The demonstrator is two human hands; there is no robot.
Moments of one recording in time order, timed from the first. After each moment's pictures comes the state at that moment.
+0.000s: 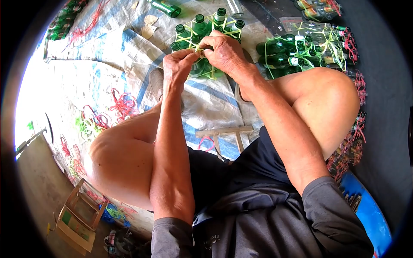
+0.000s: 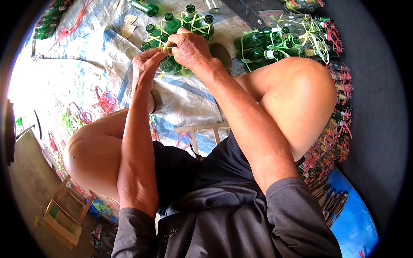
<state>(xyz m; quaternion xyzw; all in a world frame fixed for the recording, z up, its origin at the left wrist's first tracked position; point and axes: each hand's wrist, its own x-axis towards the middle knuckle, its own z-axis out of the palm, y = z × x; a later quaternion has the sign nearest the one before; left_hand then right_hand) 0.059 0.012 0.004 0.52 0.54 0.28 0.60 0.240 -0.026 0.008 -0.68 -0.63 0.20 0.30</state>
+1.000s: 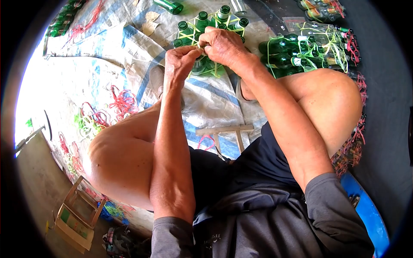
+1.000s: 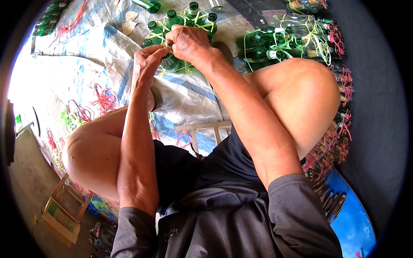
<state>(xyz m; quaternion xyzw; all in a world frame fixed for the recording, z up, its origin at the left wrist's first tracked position) 0.061 0.017 0.008 0.55 0.53 0.27 0.59 0.242 -0.007 0.018 -0.66 -0.69 0.21 0.21</state>
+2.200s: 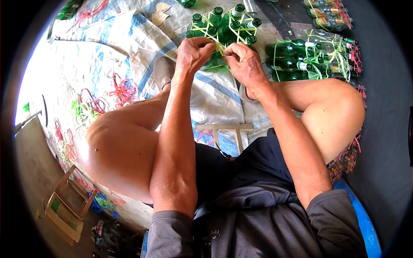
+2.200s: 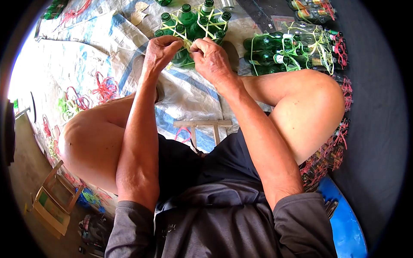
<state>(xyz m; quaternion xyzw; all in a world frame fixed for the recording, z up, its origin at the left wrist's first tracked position) 0.060 0.021 -0.004 0.63 0.51 0.24 0.53 0.232 -0.078 0.020 -0.66 -0.57 0.29 0.39</state>
